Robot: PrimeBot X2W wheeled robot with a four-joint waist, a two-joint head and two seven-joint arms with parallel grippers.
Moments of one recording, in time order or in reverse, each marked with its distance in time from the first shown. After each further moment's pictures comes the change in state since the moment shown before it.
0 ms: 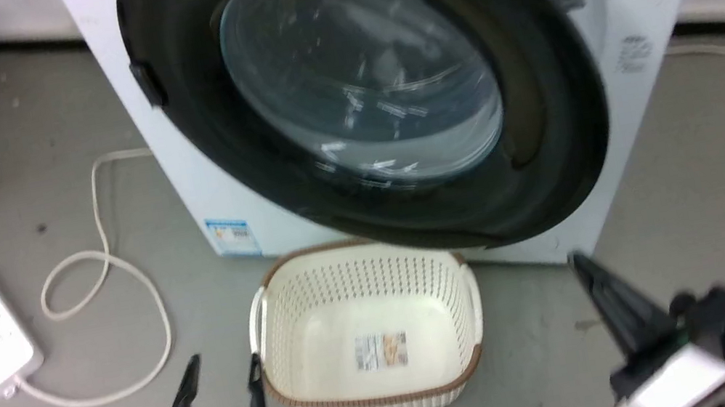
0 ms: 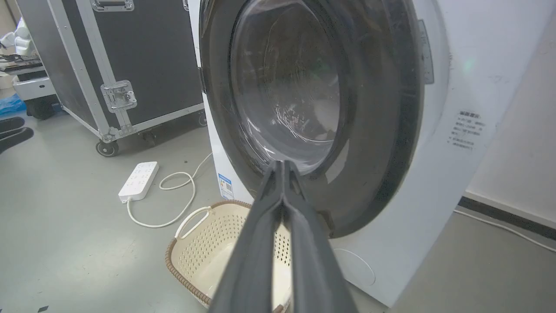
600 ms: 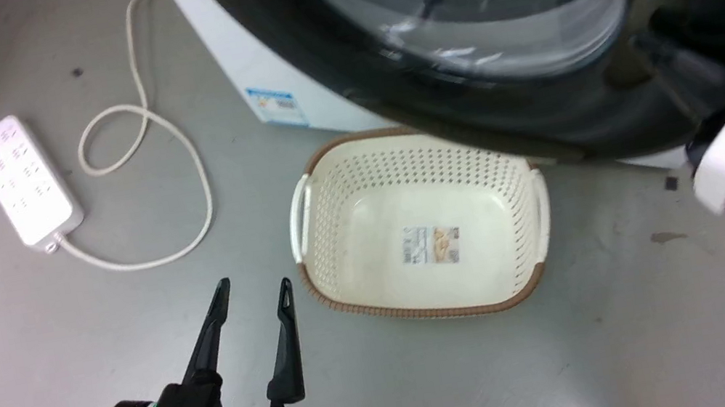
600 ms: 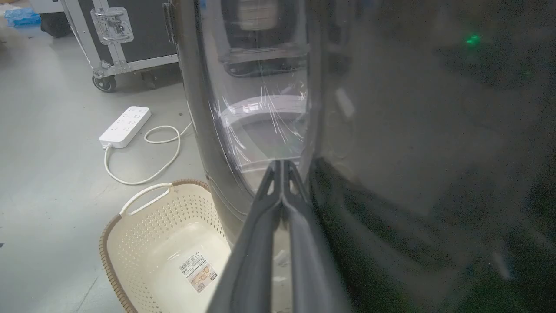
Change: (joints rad) left arm -0.146 -0.094 -0.021 0.004 0.009 -0.032 0.000; right arm -0.592 -0.399 0.209 0.200 0.258 0.003 0.194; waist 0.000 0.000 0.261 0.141
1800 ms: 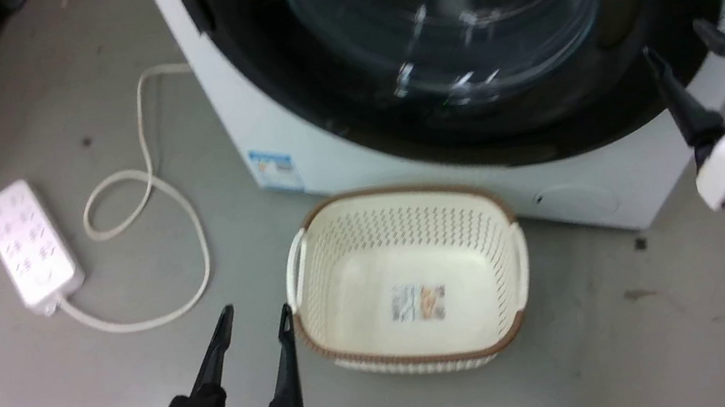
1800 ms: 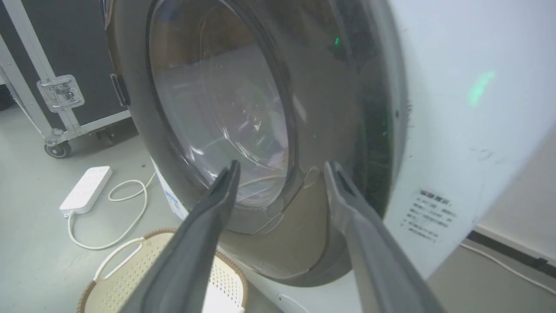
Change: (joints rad) left arm 0.011 -0.015 0.022 0.081 0.010 -0.013 0.000; right arm -0.048 0.110 -0.104 0.315 0.039 -0.001 -0.156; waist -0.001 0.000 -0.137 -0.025
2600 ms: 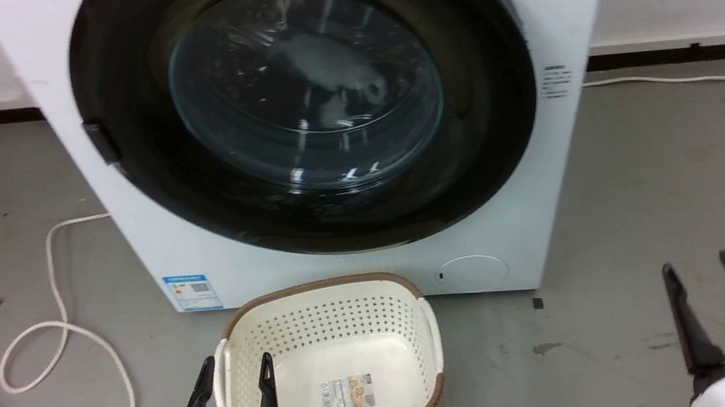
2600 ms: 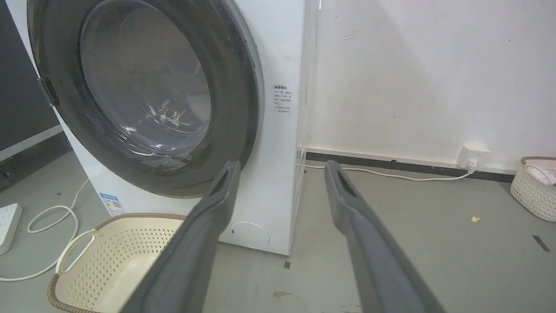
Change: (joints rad) left arm 0.085 0.022 0.053 0.028 -0.001 -0.027 0.000; right arm 0.700 0.357 -0.382 -0.485 -0.355 0.000 -0.021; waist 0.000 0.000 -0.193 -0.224
